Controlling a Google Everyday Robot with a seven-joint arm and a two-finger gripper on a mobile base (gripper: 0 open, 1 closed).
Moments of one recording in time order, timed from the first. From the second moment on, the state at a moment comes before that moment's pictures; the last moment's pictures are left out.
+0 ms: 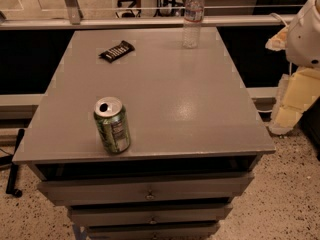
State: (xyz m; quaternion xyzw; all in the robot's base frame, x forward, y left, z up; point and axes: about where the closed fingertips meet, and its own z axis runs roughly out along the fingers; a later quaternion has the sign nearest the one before) arm 0.438 -0.217 0.976 -0.60 0.78 -0.03 0.16
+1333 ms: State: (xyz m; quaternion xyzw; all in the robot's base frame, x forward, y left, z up) arm 0.473 -0.112 0.907 -0.60 0.72 0.17 0.30
